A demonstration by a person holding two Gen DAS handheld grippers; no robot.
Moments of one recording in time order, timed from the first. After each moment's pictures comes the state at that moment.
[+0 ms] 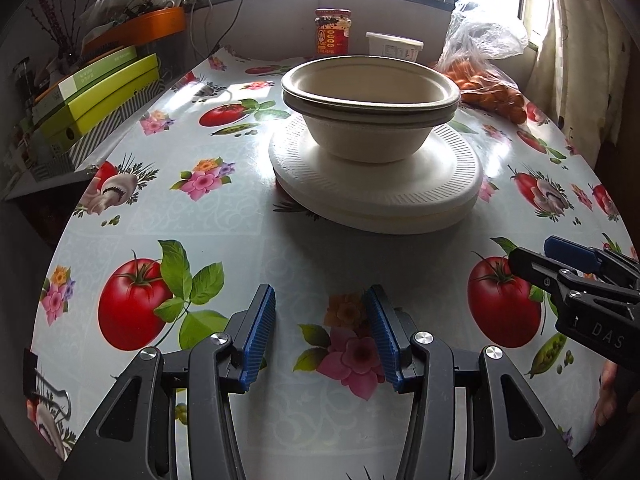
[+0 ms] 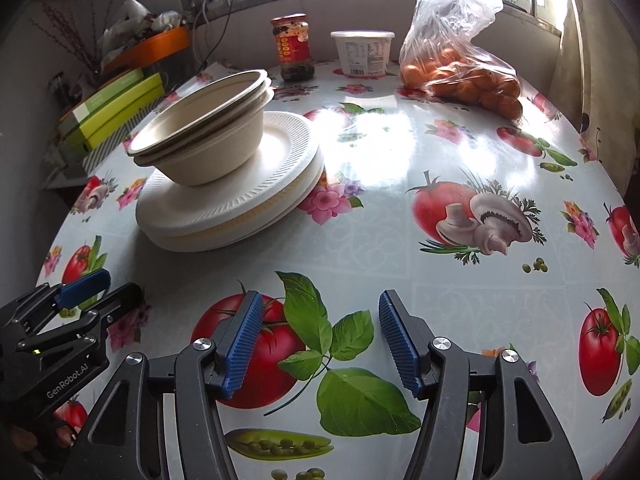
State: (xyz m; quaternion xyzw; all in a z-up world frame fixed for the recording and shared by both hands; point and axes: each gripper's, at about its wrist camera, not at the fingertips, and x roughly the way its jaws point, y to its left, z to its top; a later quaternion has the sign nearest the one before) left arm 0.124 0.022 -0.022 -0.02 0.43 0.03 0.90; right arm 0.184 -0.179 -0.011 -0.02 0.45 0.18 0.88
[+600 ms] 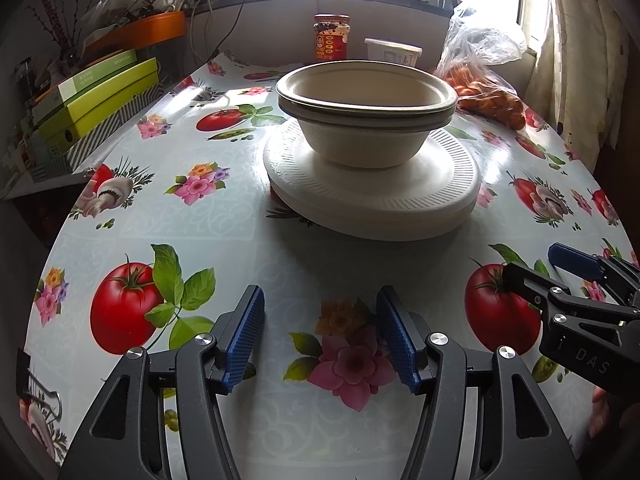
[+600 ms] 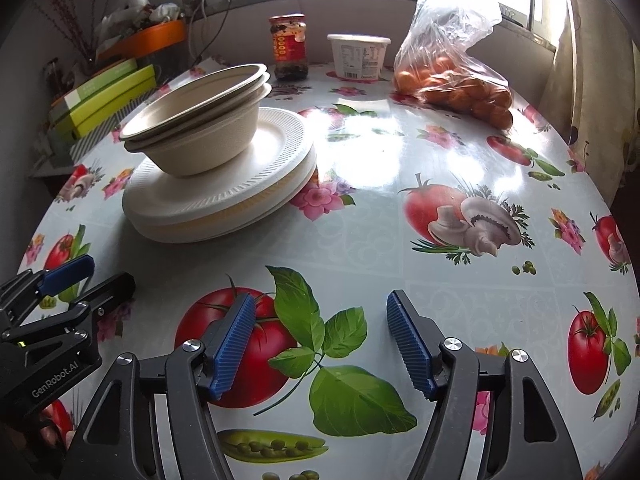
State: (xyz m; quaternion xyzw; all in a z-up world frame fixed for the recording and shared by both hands) left arm 0.126 0.019 -0.025 -0.03 0.41 0.03 0.91; right arm 0.180 -0.173 -0.015 -0.05 0.43 0.15 0.89
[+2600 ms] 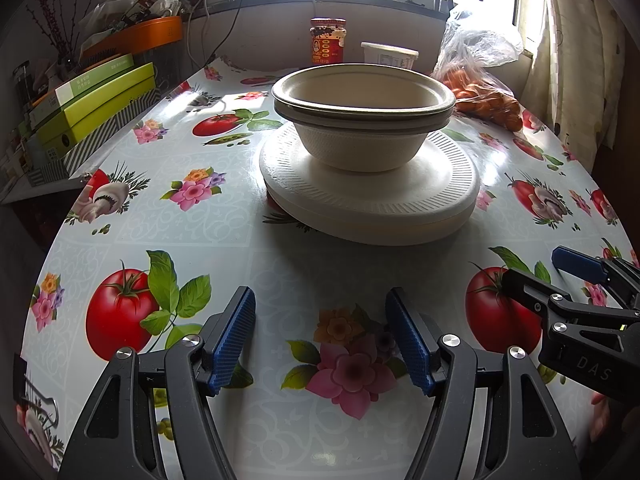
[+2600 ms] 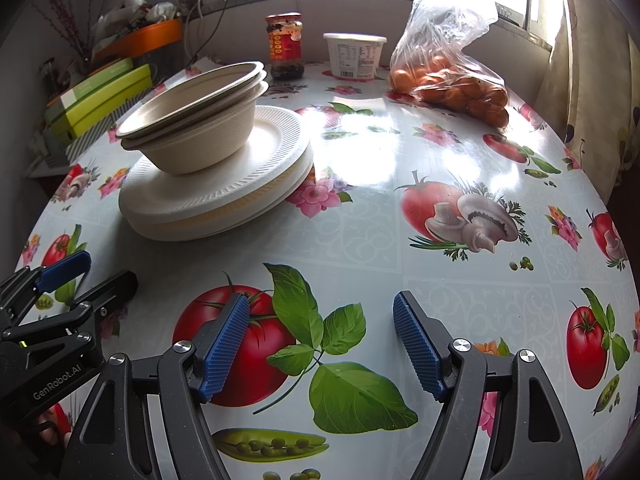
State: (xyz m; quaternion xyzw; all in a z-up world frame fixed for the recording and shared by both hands) left arm 0.129 0.018 -0.027 -0.02 0.41 0.03 0.91; right arm 0.179 -0.174 -0.016 -0.05 0.44 0.15 0.89
